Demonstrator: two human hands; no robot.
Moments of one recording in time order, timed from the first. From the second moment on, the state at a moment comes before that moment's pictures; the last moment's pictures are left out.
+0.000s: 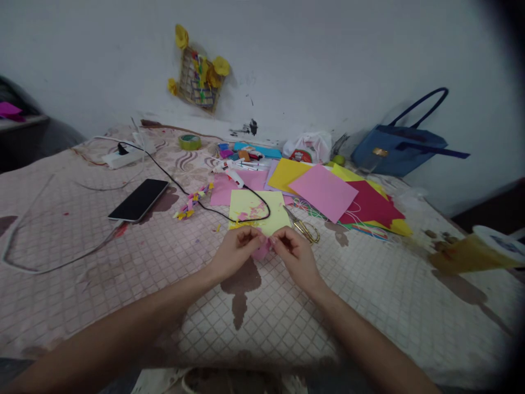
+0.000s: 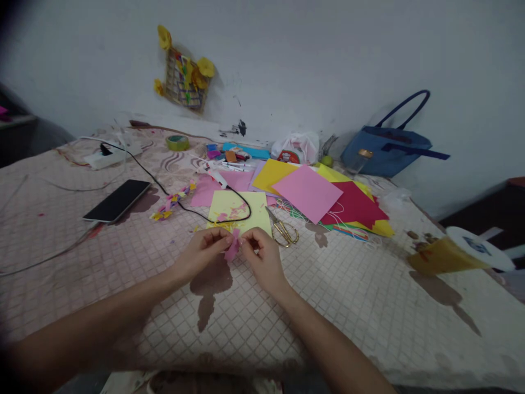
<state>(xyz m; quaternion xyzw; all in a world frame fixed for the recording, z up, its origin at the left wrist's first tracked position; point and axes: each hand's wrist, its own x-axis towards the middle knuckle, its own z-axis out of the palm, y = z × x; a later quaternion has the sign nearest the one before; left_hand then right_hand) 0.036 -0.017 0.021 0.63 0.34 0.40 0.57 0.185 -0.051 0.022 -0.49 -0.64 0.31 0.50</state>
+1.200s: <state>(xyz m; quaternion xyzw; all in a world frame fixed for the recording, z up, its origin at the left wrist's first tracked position) 0.037 -0.015 0.019 0.61 0.37 0.35 0.60 0.187 -0.045 0.014 -0.48 -0.65 0.37 0.46</state>
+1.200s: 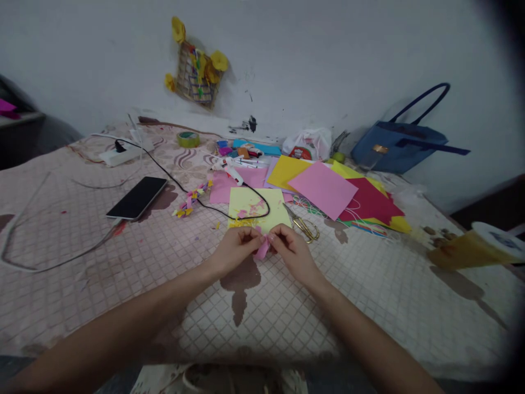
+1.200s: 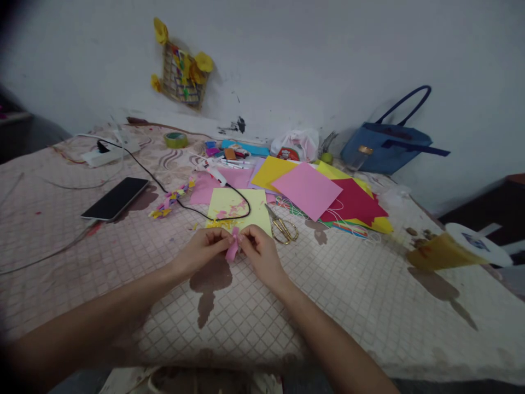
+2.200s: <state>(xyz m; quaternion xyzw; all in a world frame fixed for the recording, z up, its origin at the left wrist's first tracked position) 0.035 -0.015 0.016 0.61 0.31 0.39 0.61 0.190 -0.047 0.018 -0.45 -0.74 0.09 0.49</state>
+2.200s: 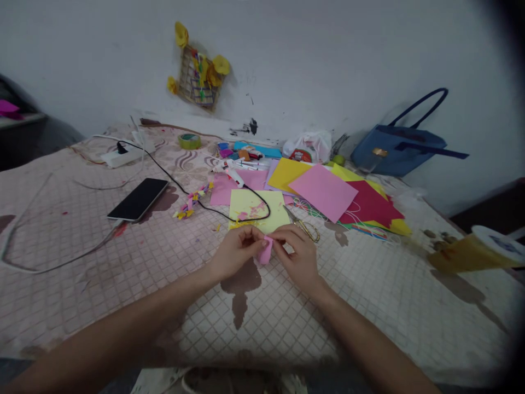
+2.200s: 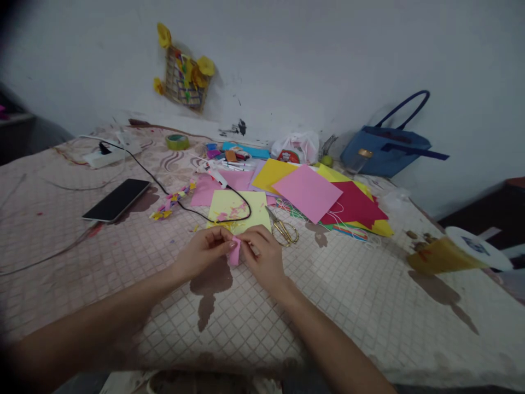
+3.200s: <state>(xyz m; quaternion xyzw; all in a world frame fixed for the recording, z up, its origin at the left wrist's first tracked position) 0.035 -0.016 0.015 0.63 0.33 0.45 0.54 0.184 -0.050 0.022 -0.46 -0.67 0.29 0.51</state>
